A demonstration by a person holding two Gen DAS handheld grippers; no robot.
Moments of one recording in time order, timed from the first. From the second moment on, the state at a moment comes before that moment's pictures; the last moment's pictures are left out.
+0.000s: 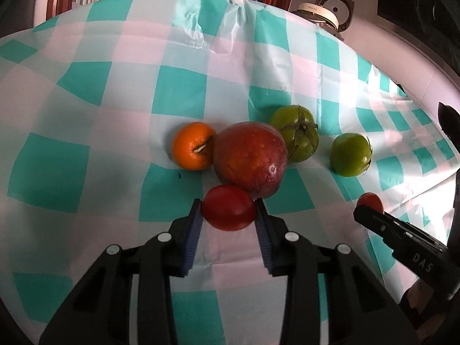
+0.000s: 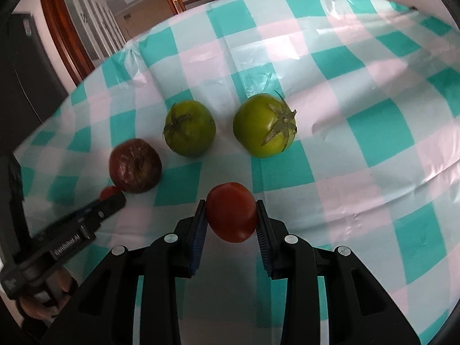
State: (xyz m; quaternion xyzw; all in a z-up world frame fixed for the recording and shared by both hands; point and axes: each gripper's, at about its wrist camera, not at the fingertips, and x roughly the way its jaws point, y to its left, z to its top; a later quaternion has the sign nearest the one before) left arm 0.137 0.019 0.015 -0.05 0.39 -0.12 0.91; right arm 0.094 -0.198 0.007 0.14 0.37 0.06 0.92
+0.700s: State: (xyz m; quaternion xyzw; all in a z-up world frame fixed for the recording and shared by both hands) left arm -0.034 0.013 0.047 -0.06 0.32 -0.17 0.93; right arm -0.067 -0.211 0.025 0.23 0.27 0.10 0.93
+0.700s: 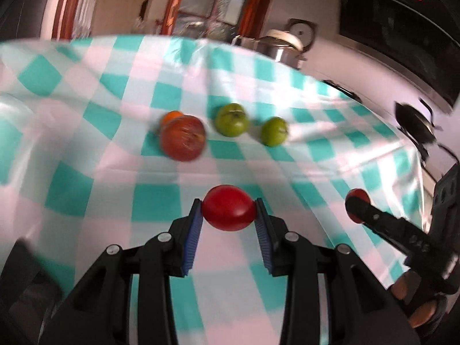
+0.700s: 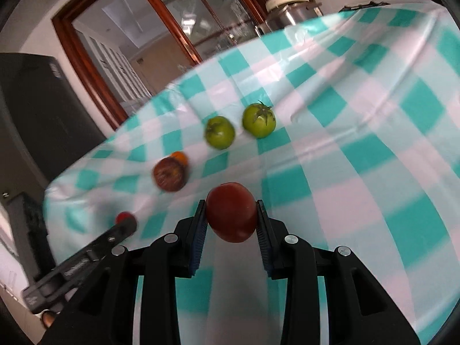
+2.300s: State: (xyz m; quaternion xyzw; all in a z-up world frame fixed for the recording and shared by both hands) left arm -0.309 -0.396 -0.158 0.38 0.51 -0.47 0.62; right arm -0.348 -0.494 -0.188 0.28 0.50 -0.26 0.78
